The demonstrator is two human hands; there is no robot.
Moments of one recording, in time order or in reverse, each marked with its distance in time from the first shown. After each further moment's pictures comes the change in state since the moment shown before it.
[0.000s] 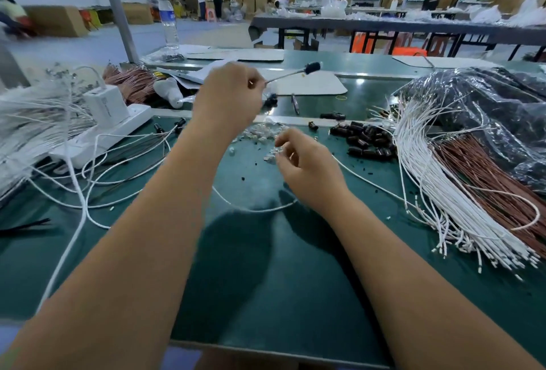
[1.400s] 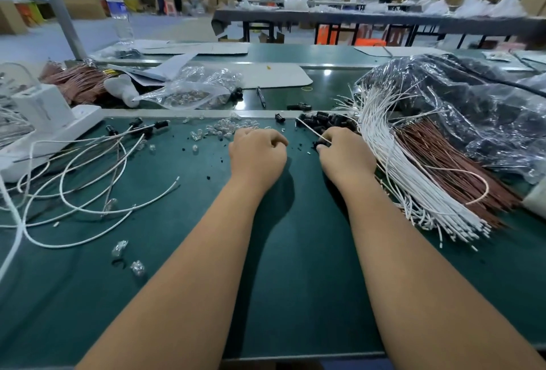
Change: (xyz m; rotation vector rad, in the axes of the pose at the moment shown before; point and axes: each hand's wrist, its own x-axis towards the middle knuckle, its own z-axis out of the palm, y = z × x) left_hand -0.056 0.030 0.105 -0.217 -0.226 -0.169; right_hand 0.001 0.062 -0.056 -0.485 0.081 0.582
